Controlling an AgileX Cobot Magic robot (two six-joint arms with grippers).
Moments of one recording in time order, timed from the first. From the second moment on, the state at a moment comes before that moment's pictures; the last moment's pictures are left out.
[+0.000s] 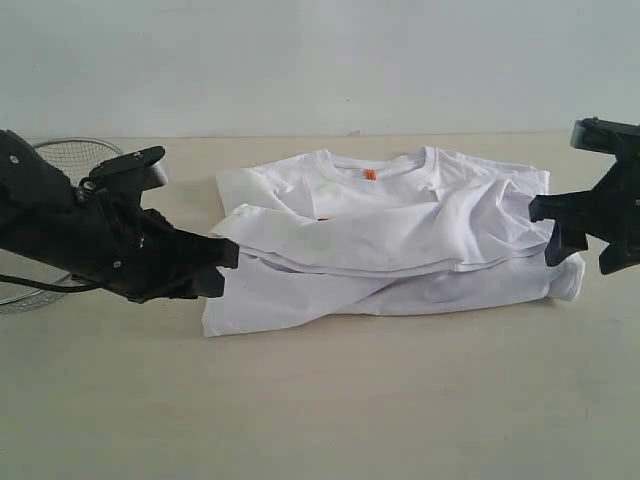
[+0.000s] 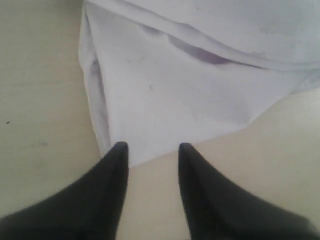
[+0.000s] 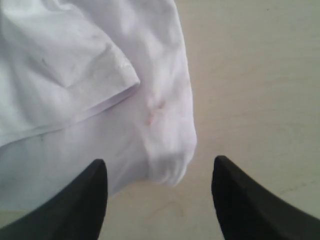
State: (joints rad) left arm -0.37 1.70 -0.84 -0.81 0.33 0.46; right arm -0.18 1.84 -1.11 0.23 0.64 -0.12
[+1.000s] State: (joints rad) left arm -0.37 1.91 -0.90 -0.85 0.24 0.46; right arm -0.18 1.93 -1.11 0.34 0.56 -0.20
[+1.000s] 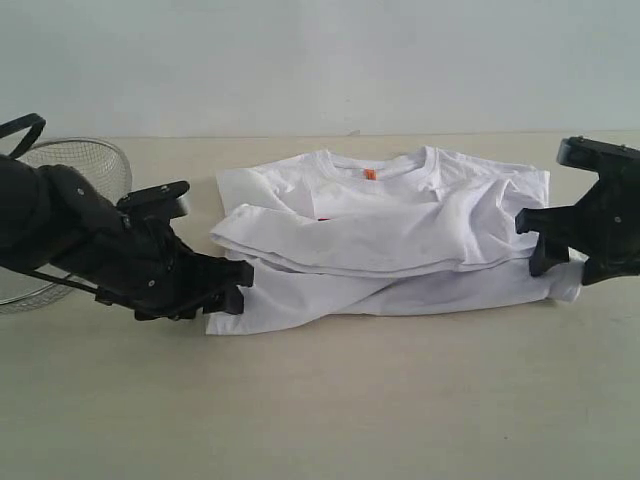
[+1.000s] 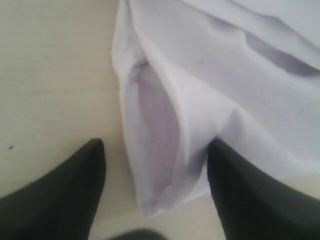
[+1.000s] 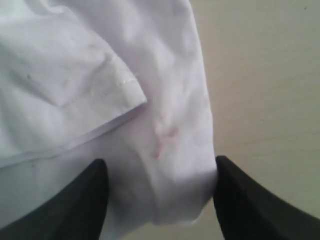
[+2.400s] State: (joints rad) left arm -0.37 1.62 -0.60 -0.78 0.33 0.44; right arm -0.18 1.73 -0.92 0.25 0.90 -0.19
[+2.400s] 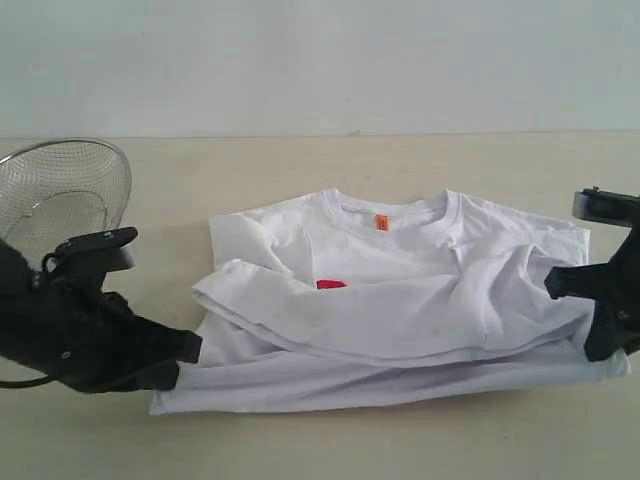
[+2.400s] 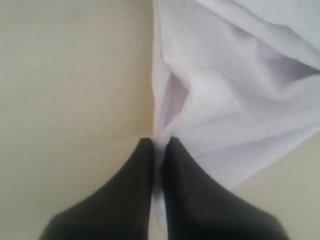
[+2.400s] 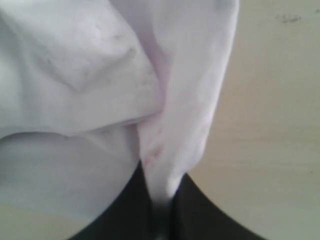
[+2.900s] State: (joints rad) left arm -0.37 1.42 -0.43 -0.77 0.38 0.43; right arm -0.18 1.54 -0.74 0.24 0.94 -0.15
